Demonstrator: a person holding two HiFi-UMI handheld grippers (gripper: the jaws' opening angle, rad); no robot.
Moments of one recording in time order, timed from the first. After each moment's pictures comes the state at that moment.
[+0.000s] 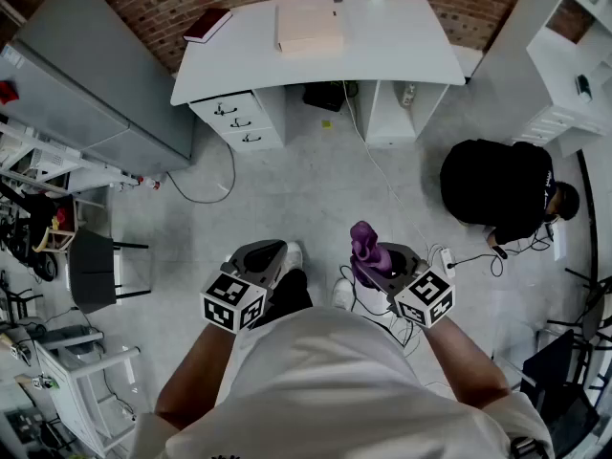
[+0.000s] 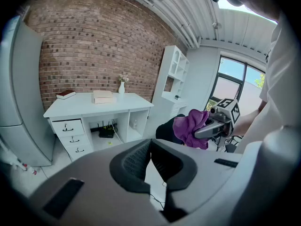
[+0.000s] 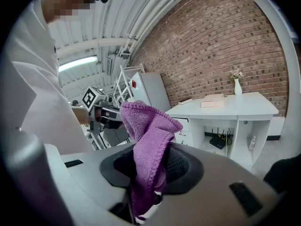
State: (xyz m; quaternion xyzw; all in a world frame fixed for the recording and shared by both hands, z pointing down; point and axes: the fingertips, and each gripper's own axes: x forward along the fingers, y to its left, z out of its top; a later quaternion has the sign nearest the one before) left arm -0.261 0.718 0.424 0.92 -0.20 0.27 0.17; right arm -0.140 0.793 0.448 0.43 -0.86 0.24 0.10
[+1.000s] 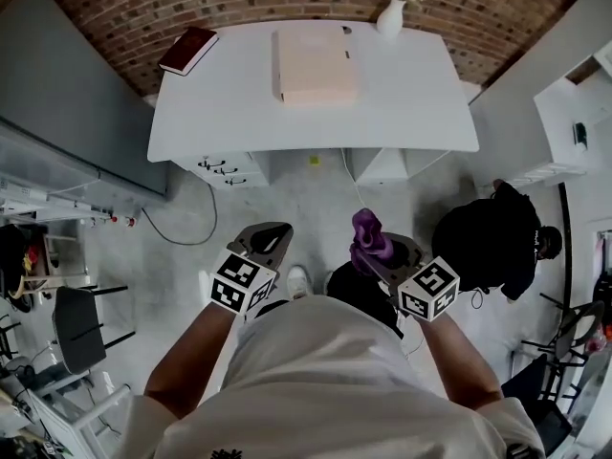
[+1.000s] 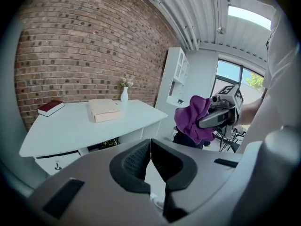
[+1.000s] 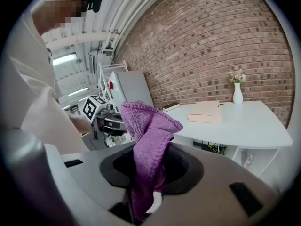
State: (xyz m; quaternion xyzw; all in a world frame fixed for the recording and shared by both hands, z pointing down) left arm -0.185 0.353 0.441 0.94 -0.16 0.26 0.15; right arm -0.078 0.434 0.427 0.48 -0.83 0.25 0.12
